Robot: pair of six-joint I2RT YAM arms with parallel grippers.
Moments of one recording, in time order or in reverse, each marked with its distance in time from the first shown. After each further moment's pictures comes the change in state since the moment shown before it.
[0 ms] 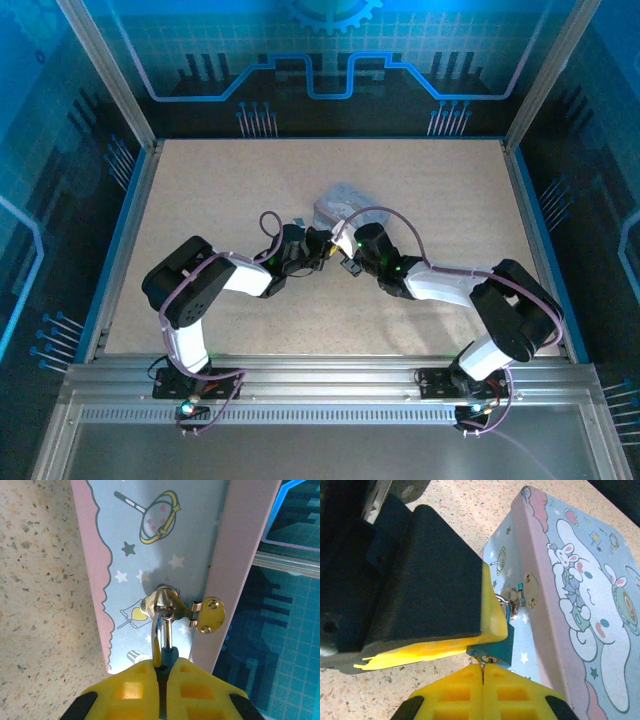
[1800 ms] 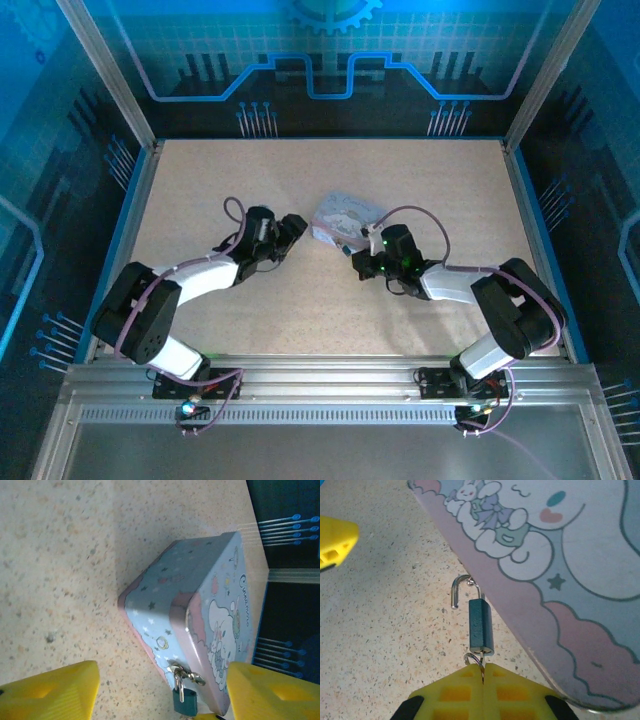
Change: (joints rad) left arm 0.202 -0.311 0.039 -0.599 0.000 0.424; right arm -0.195 -0.004 -0.134 0.079 -0.407 0.597
